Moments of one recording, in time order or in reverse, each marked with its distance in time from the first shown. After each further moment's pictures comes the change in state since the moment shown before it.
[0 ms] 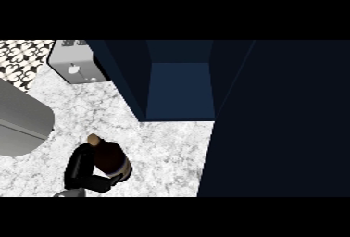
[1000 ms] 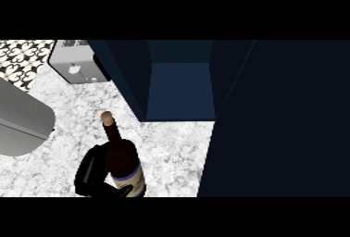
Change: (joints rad) left arm 0.132 -0.070 -0.171 -0.348 0.069 -0.017 0.197; right arm 0.079 -0.043 0.015 -0.002 -0.007 -0.015 -0.092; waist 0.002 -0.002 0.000
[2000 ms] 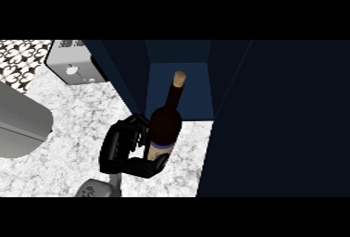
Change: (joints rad) left arm -0.159 -0.011 -0.230 -0.138 -0.012 0.455 0.173; right arm 0.080 -0.073 -0.044 -0.007 -0.023 0.023 -0.095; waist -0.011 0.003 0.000
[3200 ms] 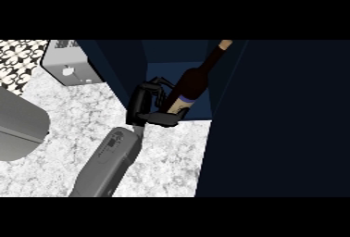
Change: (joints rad) left arm -0.474 -0.001 0.024 0.507 0.108 0.119 -0.045; right arm 0.083 -0.003 -0.012 0.003 -0.033 0.040 -0.105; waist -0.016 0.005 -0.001
